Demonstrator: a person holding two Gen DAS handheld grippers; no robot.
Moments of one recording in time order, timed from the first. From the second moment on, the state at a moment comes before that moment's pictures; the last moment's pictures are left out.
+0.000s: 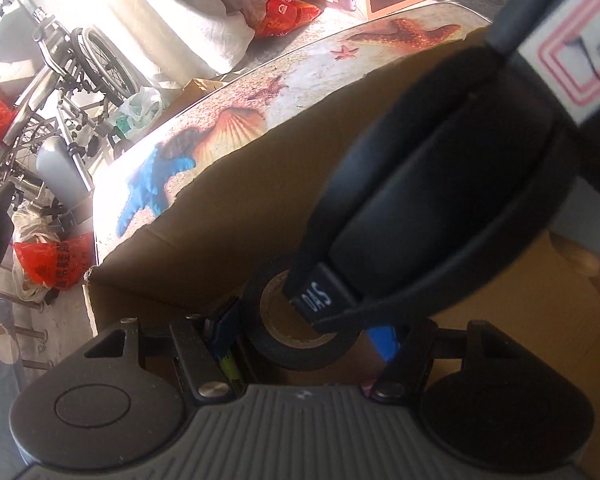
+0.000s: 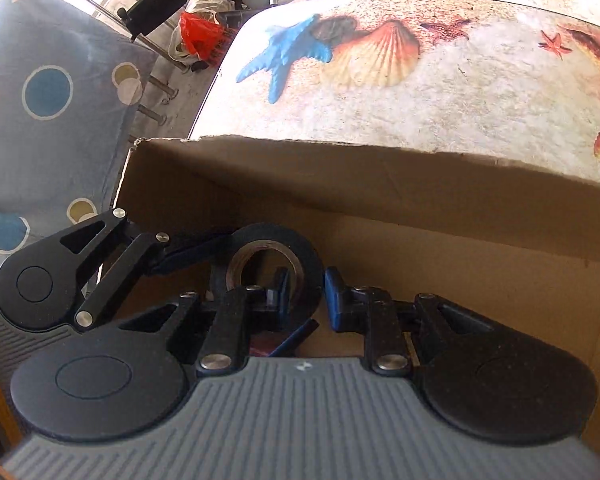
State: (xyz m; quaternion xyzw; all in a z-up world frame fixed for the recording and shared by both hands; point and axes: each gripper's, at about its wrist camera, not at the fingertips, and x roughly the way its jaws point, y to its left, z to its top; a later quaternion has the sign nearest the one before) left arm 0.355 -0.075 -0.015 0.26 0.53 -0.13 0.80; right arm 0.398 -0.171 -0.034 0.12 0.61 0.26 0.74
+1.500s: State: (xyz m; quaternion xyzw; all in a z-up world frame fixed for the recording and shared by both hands) left arm 0.082 -0.118 -0.011 0.17 0.33 -0.20 0.91; right arm 0.079 -0.276 0.003 0.14 0.35 0.23 0.90
